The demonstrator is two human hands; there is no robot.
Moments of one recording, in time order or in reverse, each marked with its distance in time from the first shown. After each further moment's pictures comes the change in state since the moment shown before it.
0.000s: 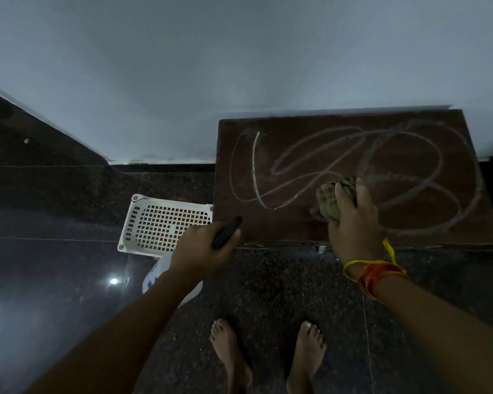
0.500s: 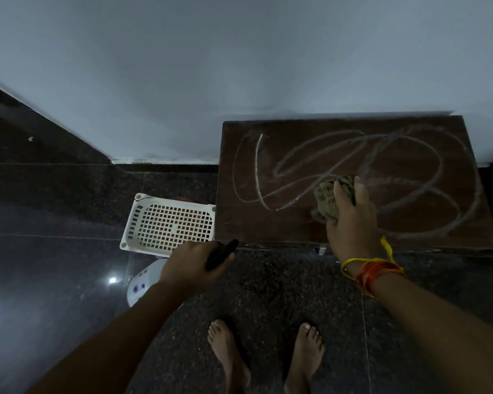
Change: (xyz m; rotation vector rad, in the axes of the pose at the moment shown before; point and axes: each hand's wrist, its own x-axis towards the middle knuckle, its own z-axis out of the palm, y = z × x) left_hand -0.025 -0.023 -0.003 0.149 -0.123 0.041; right_hand 0.001 -0.009 -0.008 -0.008 0.000 -0.032
